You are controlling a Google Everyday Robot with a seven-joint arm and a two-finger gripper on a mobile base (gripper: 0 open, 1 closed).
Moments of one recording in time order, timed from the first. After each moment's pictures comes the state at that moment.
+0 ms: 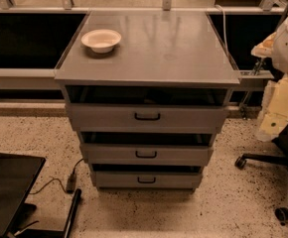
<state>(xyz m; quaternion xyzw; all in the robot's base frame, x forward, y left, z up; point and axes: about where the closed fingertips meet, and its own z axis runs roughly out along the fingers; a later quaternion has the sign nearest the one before) 0.438 -0.217 0.976 -0.60 0.78 -0.03 0.16</state>
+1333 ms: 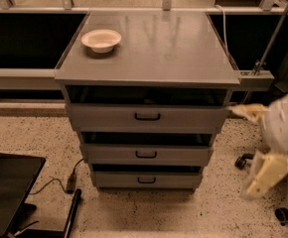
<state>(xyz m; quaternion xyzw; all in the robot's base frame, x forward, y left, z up) 0.400 -0.206 0.860 -0.63 0.74 0.08 0.24</state>
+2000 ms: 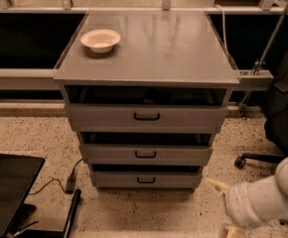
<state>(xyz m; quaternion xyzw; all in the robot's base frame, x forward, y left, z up) 0.351 -0.185 0.633 -0.64 0.71 0.18 0.24</state>
